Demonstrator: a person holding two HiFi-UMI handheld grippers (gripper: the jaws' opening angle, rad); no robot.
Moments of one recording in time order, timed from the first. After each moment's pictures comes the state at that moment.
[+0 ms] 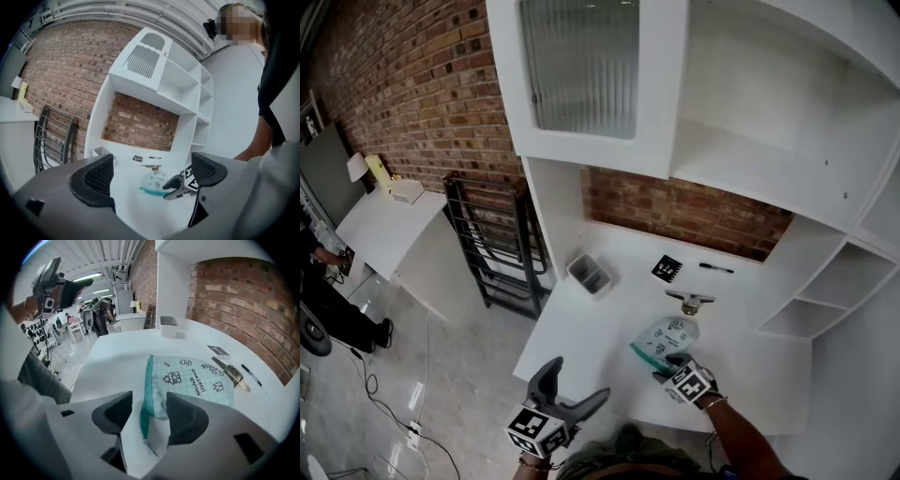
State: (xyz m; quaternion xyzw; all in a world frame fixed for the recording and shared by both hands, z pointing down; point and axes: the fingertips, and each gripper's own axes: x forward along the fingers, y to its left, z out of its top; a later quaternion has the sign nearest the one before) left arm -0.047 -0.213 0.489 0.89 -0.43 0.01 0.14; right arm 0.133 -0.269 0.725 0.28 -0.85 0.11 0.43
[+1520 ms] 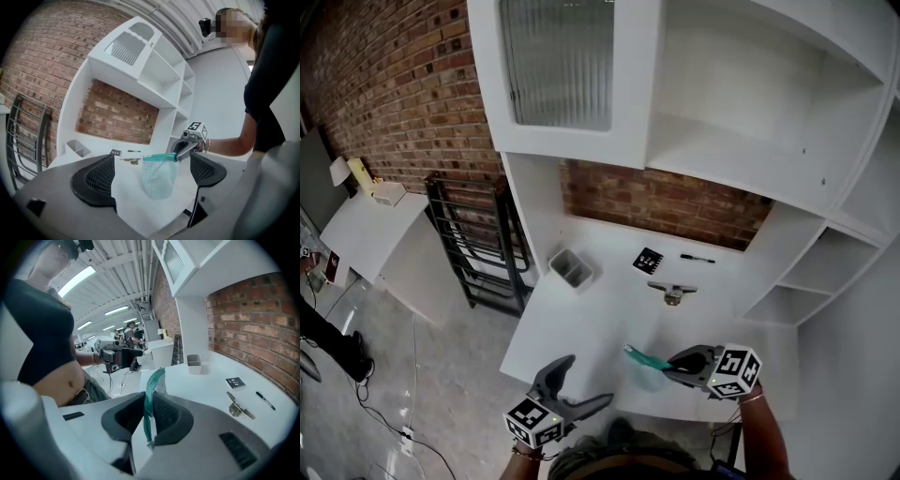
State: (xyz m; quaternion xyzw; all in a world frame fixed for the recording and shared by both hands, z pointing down) left arm 0.001 -0.194 0.504 0.94 -0.30 0.03 0.14; right arm 0.141 -0.201 0.539 0.12 -0.95 0.12 0.27
